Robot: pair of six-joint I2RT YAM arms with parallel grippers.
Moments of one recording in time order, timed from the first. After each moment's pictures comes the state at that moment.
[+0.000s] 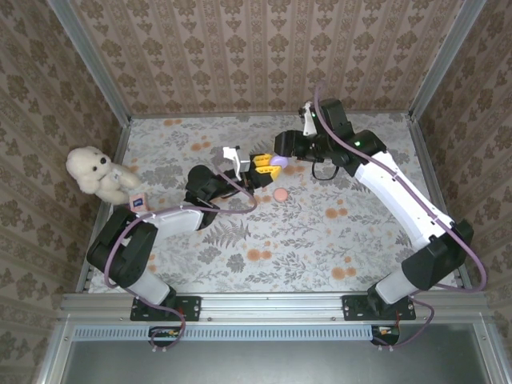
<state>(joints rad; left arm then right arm) -0.64 1.56 0.74 1.18 0.73 -0.25 0.49 1.52 1.60 -0.77 -0.17 0.56</state>
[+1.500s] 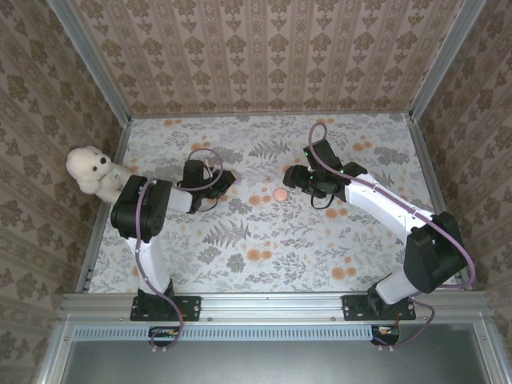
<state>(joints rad) -0.28 1.95 0.80 0.59 0.53 -0.97 0.48 1.51 1.15 -0.55 -0.06 0.76</state>
